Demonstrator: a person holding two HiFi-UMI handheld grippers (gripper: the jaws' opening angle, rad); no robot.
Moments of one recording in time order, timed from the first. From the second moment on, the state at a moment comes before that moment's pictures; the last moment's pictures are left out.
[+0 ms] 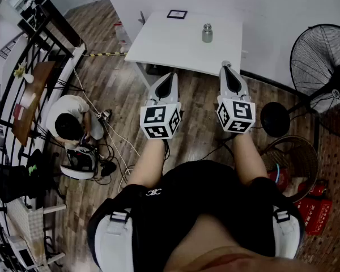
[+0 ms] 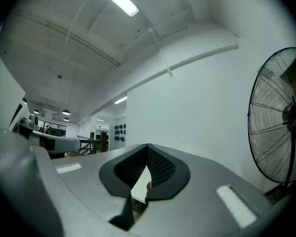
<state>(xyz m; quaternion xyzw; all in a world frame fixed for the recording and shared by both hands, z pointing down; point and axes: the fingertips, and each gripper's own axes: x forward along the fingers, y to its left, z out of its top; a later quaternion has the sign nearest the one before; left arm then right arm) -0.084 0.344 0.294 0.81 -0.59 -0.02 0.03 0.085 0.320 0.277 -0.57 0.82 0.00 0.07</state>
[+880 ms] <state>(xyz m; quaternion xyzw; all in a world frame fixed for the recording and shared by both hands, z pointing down) -0.029 0.324 0.310 0.80 -0.60 -0.01 0.04 0.134 0.295 0.298 -0.56 0.83 0.00 0.06</state>
